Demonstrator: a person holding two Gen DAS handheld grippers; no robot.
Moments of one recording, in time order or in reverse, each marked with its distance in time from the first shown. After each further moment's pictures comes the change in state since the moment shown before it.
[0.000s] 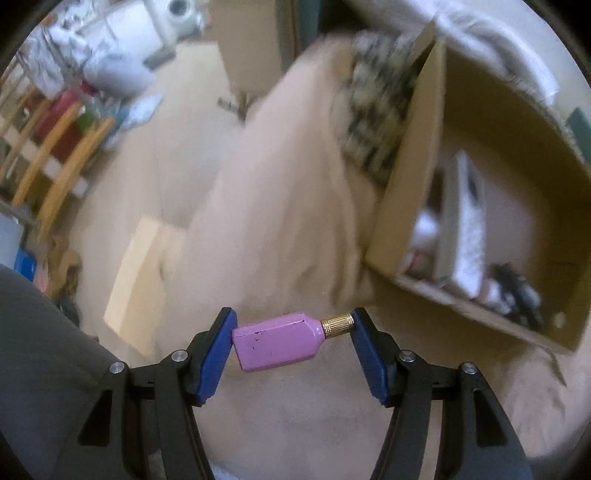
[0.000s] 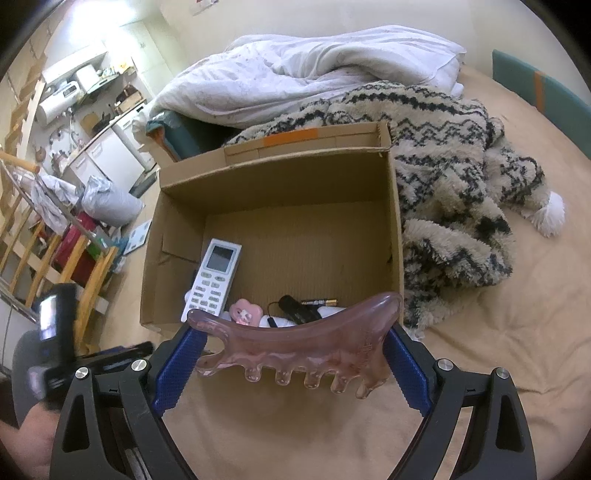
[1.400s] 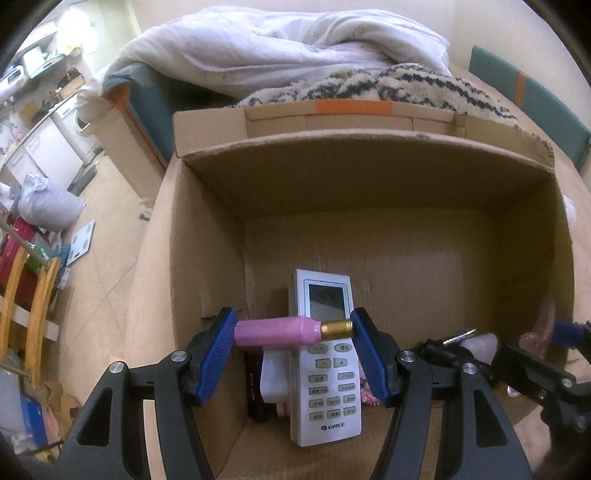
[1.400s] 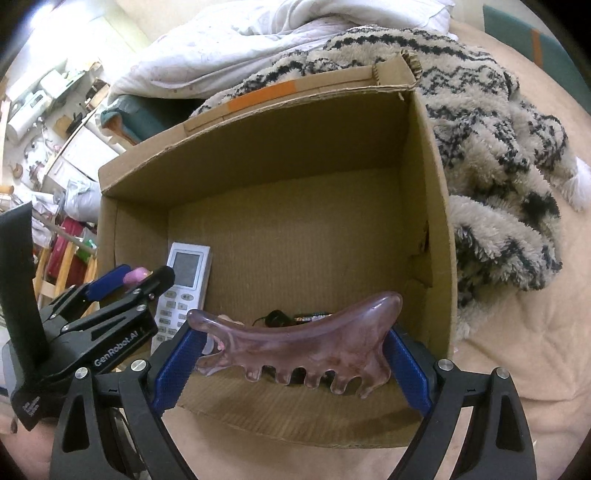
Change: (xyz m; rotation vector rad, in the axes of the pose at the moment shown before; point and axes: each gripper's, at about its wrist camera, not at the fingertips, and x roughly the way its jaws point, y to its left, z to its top) left arm 0.012 -0.125 0.074 0.401 -0.208 -0.098; right arm 0.083 -0.013 0.028 0.107 0.175 -0.011
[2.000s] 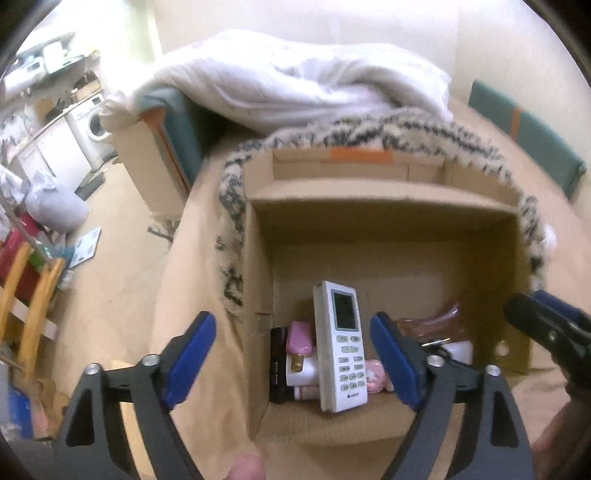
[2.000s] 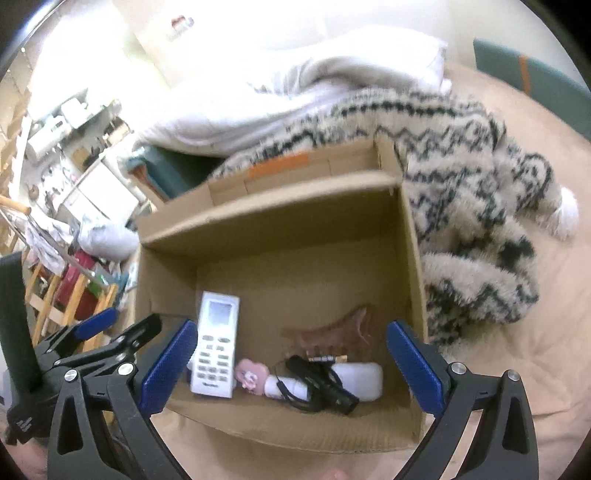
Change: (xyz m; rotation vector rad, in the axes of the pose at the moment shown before) left arm -0.073 0.033 -0.013 -0.077 -0.135 -0.050; right arm -0.061 0.012 -0.003 -0.020 -0.280 0.032
